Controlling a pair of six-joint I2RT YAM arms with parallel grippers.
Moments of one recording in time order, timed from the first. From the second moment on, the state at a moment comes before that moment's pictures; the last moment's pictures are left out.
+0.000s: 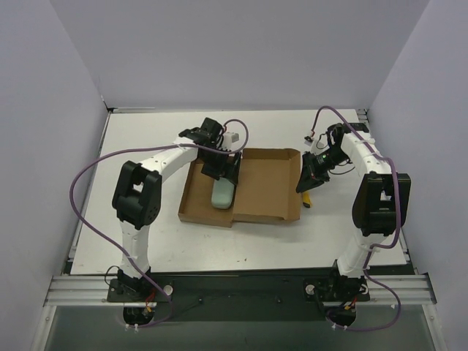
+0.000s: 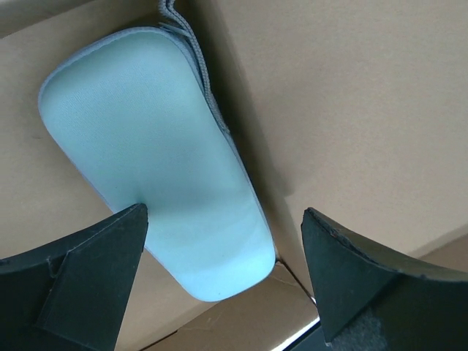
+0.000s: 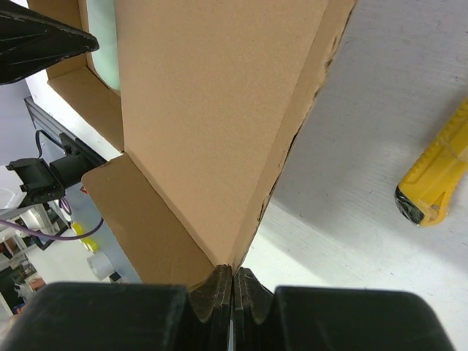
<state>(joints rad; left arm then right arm) -0.50 2.05 1.65 -0.75 0.39 -0.14 0.02 1.83 1.48 -1.29 -0.65 -0.17</state>
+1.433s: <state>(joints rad) 0.15 1.83 1.58 -0.99 0.86 0.22 0.02 1.79 1.61 -1.27 -0.46 -0.20</state>
